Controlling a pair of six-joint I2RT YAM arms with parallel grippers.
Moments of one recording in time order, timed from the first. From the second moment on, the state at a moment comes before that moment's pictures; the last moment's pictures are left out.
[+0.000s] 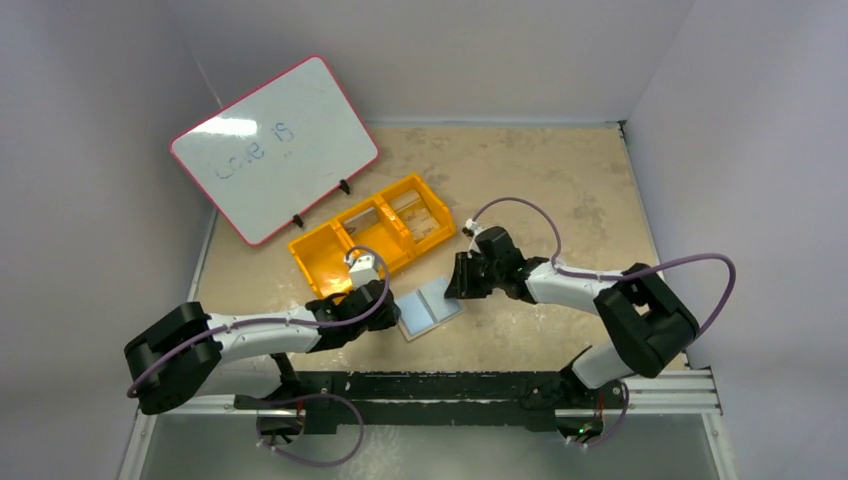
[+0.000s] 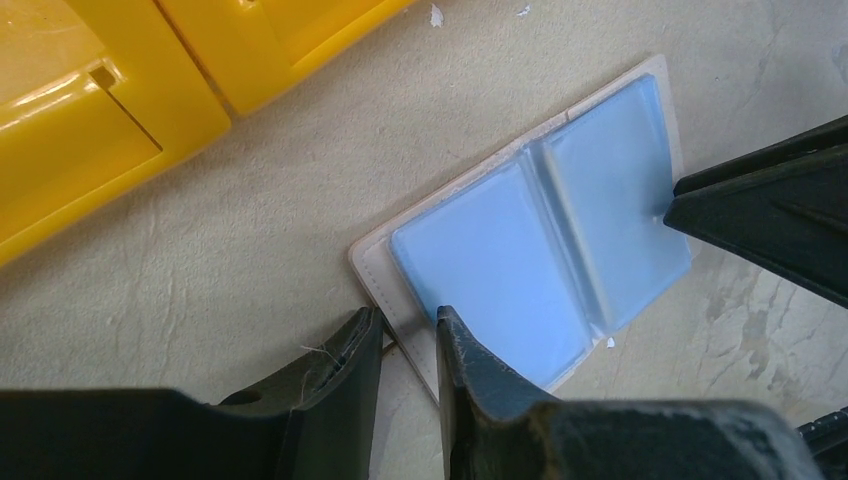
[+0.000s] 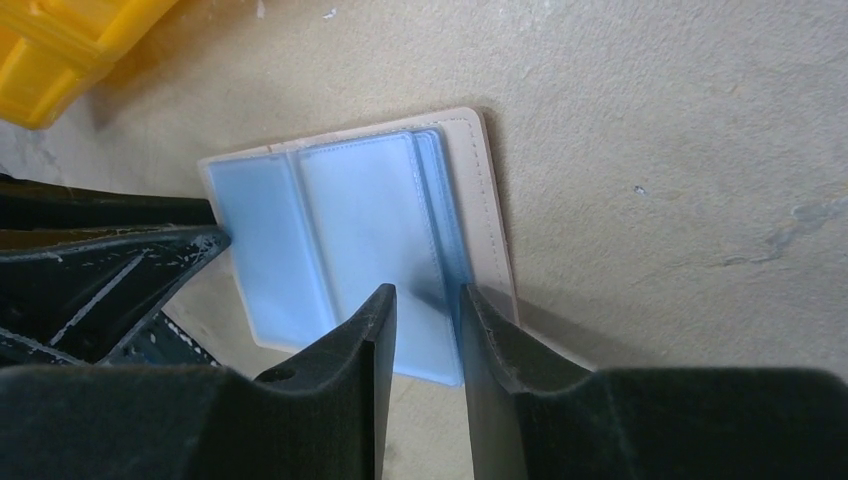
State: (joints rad) left arm -1.00 1.21 0.40 -0.03 -0.38 -1.04; right arm 0.65 1.49 0.63 -0.01 -0.26 0.61
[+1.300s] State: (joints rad) left arm -1.00 1.10 0.39 -0.10 -0.46 -1.05; right arm 0.78 1.55 0.72 0.11 -0.53 0.58
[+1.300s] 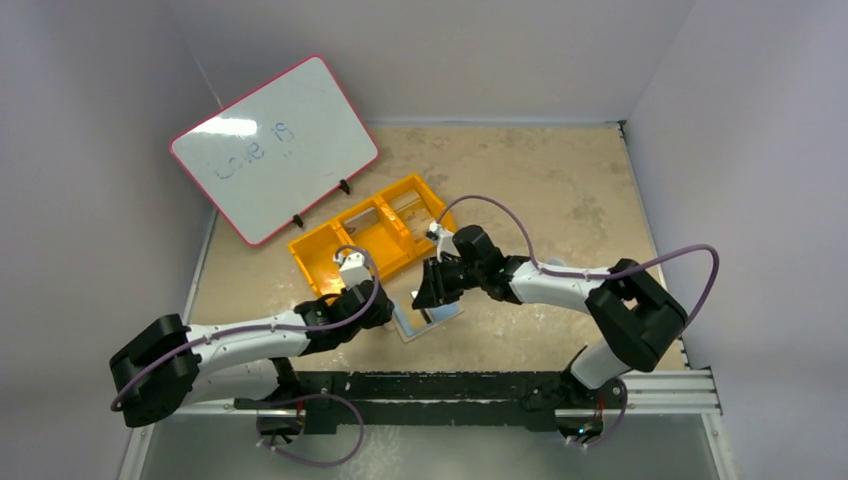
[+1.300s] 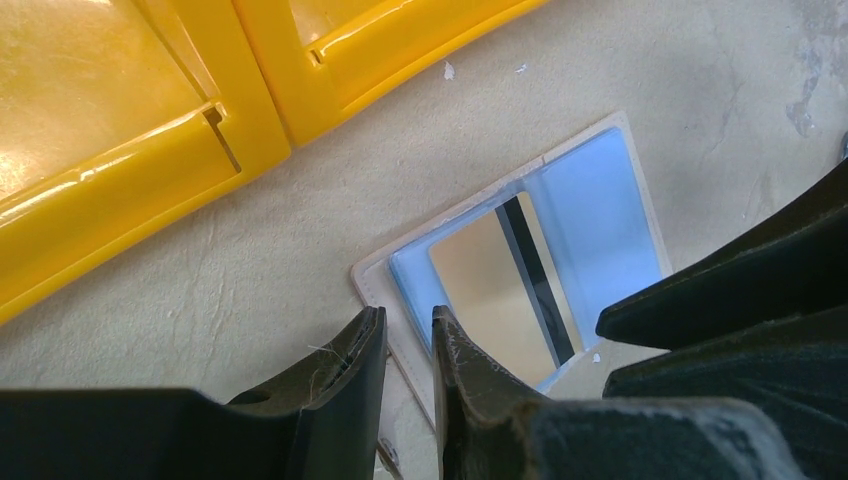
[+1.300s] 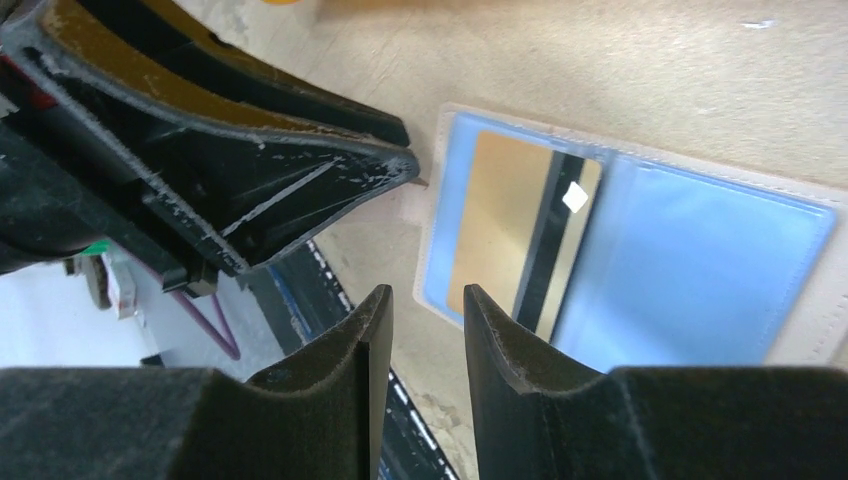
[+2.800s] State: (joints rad) left arm -1.00 1.25 0.39 0.03 -0.39 -1.04; right arm 0.67 1.66 0.58 0.29 -0.57 0.80
